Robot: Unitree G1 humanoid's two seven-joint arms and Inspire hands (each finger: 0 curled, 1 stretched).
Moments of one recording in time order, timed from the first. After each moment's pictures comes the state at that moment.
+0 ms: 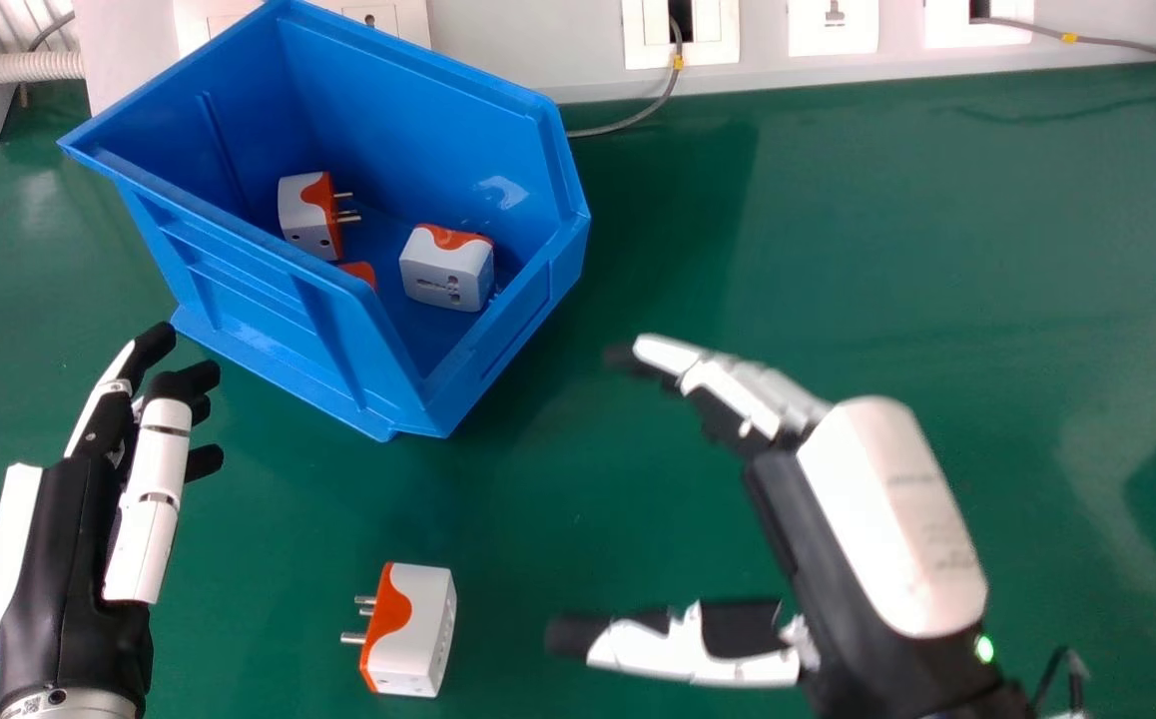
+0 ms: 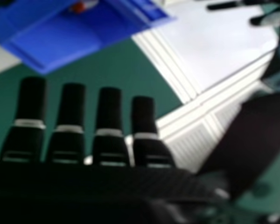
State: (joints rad) left arm 0.36 0.10 0.25 -0.41 0.00 0.05 -0.04; right arm 0.37 -0.30 0.39 -0.48 -0.78 -0.17 -0.22
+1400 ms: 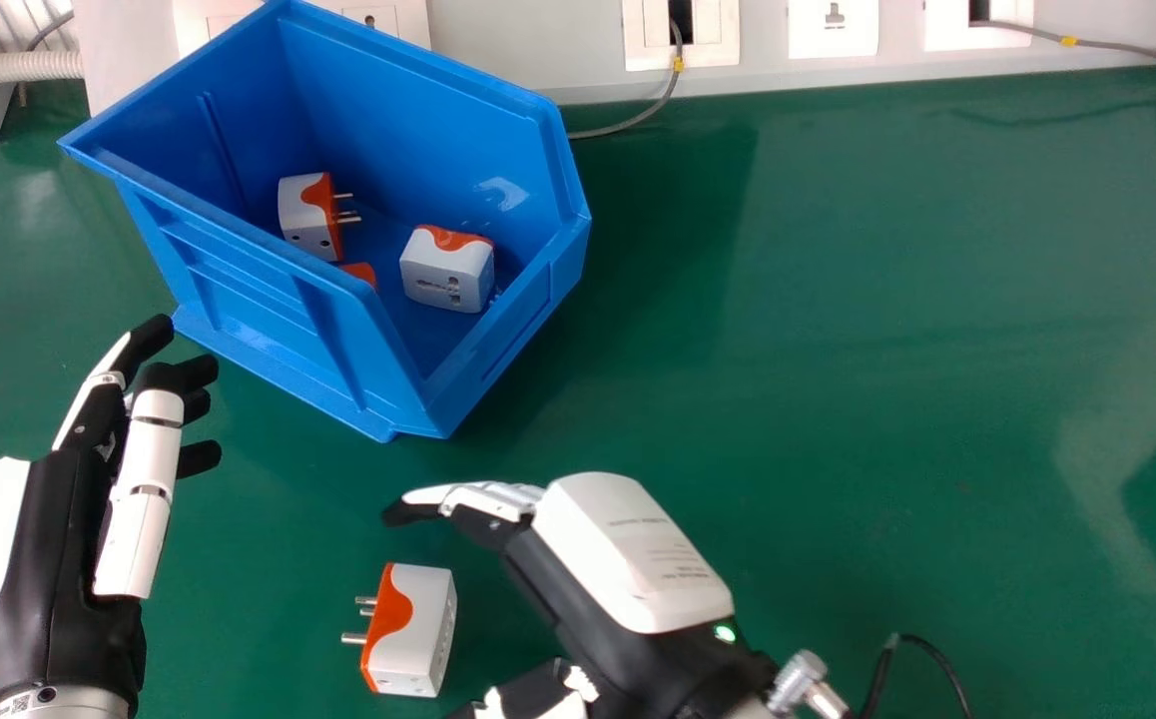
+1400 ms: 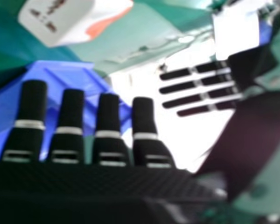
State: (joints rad) left arm 0.37 0.09 0.25 -0.48 0.00 0.10 -0.03; right arm 0.07 -0.14 0.61 -0.18 -0.85 -0.06 0.03
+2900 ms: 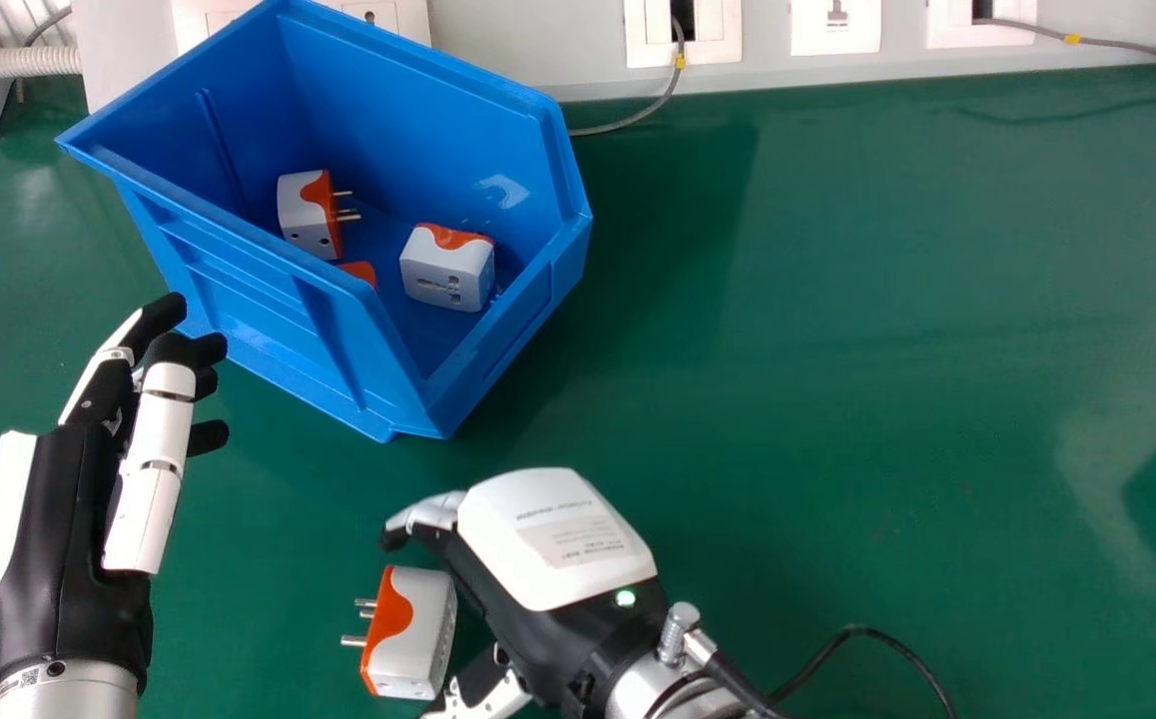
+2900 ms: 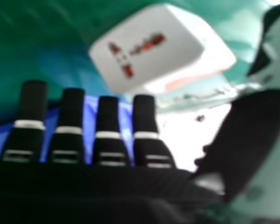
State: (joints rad) left arm 0.34 0.10 0.23 -0.54 0.03 0.18 -0.01; right arm -0.12 -0.06 0.78 0.00 -1.07 0.26 0.12
